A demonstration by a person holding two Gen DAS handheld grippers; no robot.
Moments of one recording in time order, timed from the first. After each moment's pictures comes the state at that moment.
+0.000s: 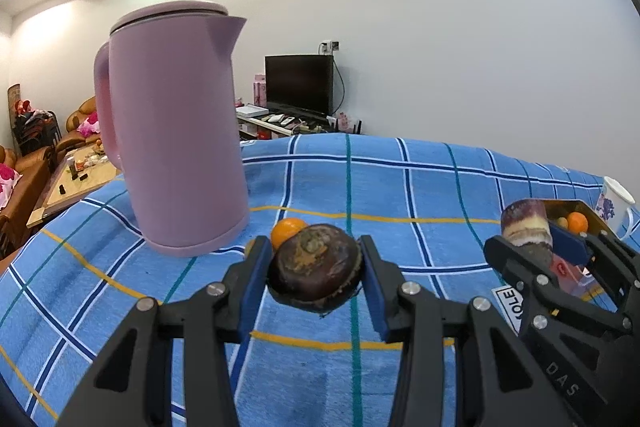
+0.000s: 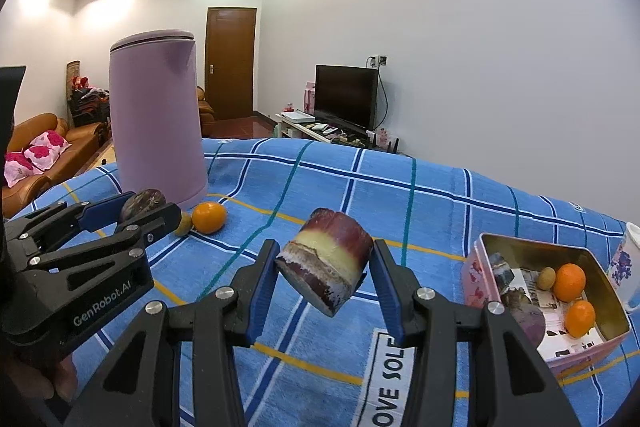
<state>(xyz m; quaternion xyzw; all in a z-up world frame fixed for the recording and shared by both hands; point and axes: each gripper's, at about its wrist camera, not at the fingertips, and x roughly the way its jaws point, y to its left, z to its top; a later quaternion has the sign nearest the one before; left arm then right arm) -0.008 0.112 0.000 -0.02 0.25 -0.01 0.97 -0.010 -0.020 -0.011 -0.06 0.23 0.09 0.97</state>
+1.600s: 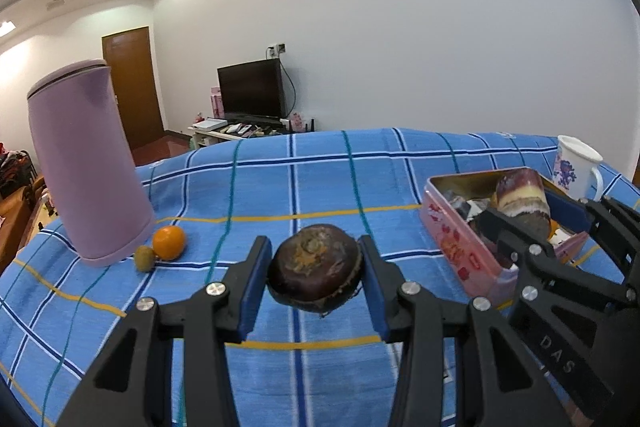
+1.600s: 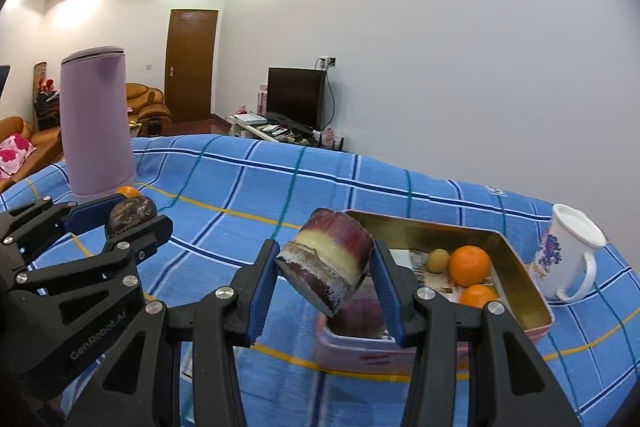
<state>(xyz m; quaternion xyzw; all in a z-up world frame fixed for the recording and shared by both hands) -0.023 -0.014 0.003 0.04 0.24 -0.07 0.97 -0.035 -0.128 -0.002 -0.07 0.22 0.01 0.97</state>
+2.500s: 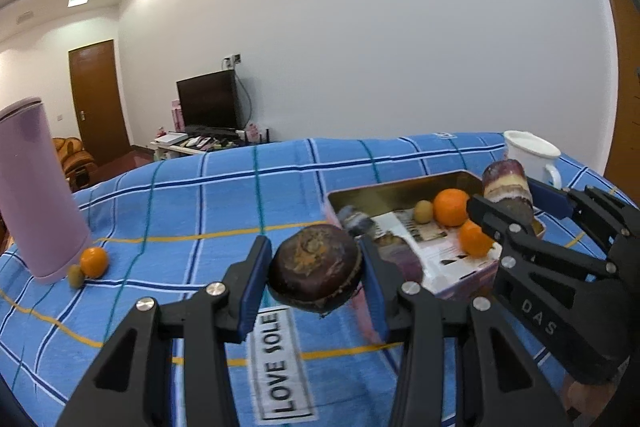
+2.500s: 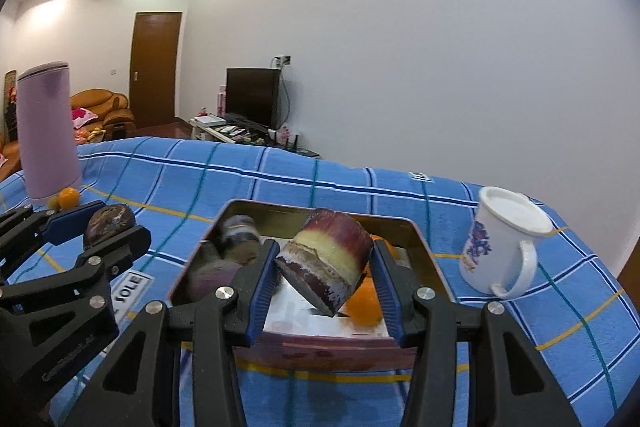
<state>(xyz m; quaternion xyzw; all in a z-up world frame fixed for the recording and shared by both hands) -0.029 -0.100 0.008 0.05 0.23 -0.14 0.96 -0.041 -0.216 0.000 -0.06 0.22 -0.06 0.97</state>
